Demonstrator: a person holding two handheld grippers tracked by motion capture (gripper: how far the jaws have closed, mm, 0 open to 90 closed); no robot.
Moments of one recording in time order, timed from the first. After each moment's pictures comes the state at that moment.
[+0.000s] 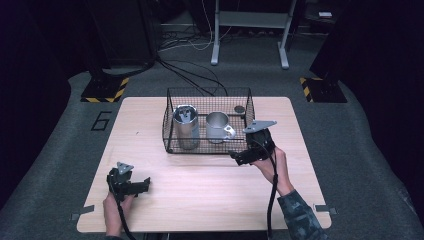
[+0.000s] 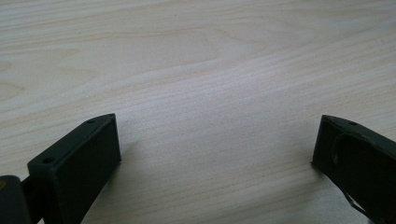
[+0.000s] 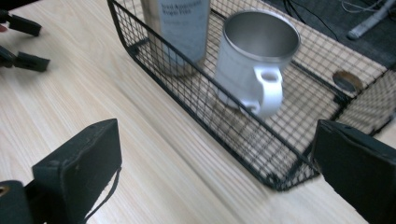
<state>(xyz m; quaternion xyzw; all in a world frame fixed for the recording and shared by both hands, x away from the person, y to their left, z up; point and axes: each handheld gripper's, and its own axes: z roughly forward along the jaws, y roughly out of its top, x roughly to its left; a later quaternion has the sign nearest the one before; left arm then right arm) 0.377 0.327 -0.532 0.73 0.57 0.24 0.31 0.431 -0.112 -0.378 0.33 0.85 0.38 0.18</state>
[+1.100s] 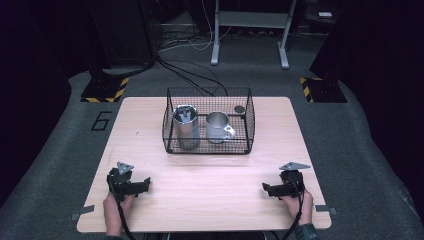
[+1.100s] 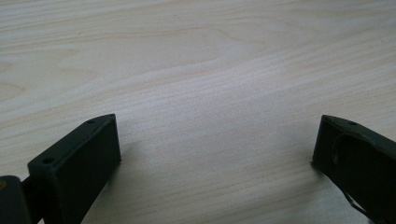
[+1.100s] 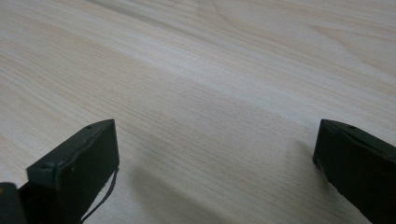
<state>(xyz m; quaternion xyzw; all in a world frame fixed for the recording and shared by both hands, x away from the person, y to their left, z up) 0.378 0.327 -0.532 0.73 0.56 0.24 0.31 0.387 -0.225 -0.523 0.49 0.79 0.34 0.15</state>
